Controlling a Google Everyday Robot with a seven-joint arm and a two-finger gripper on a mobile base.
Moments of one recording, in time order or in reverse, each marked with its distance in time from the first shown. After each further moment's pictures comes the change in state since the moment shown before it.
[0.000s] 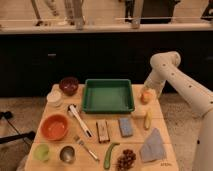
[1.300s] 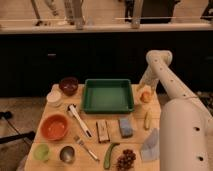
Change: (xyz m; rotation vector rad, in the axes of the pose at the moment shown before) arm 0.040 -0.020 0.053 0.022 -0.122 -0.031
